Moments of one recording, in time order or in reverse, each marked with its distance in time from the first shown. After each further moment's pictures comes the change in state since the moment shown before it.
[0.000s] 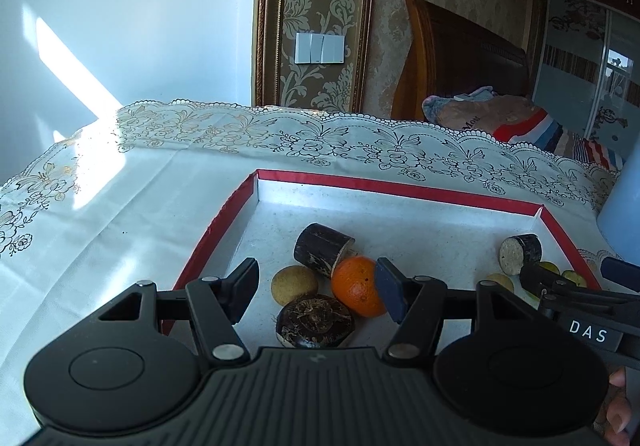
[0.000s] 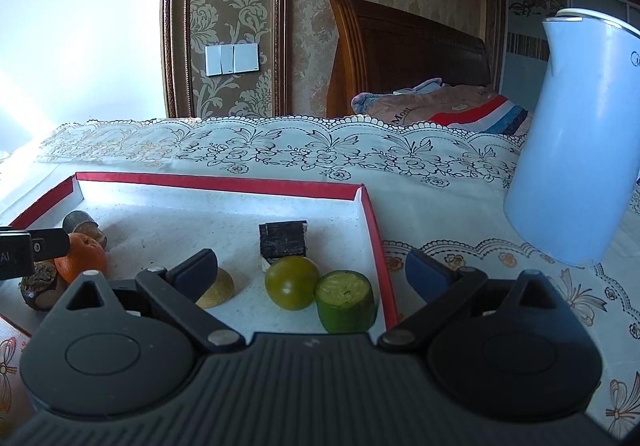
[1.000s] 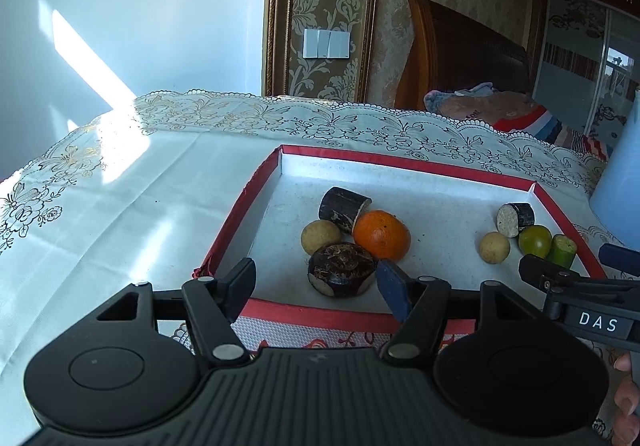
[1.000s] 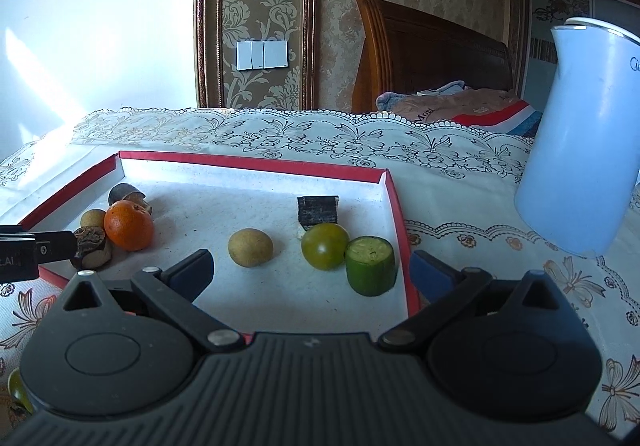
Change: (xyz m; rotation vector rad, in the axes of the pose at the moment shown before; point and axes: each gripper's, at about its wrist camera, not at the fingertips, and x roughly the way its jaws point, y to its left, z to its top) left arm -0.035 0.015 -0.025 0.005 0.004 0.005; right arm -0.034 0.007 -0.016 -0.045 0.005 0.071
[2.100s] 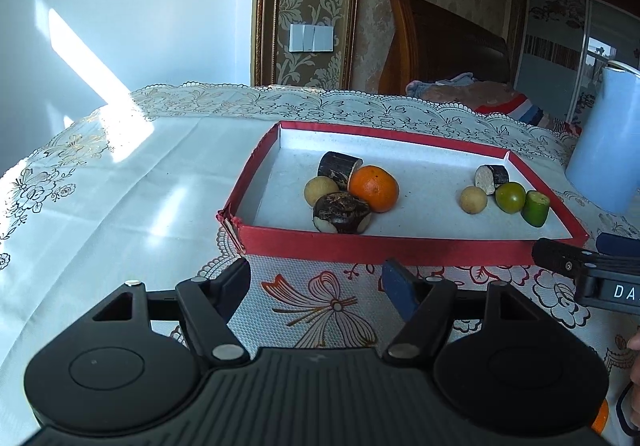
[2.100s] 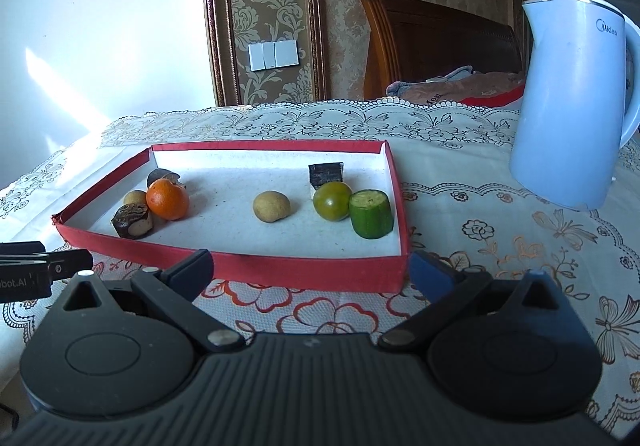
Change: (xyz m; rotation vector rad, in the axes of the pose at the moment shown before) left arm -0.034 0.015 -0.032 0.030 0.013 -0.053; right arm -0.046 -0.014 -0.028 0.068 0.007 0.075
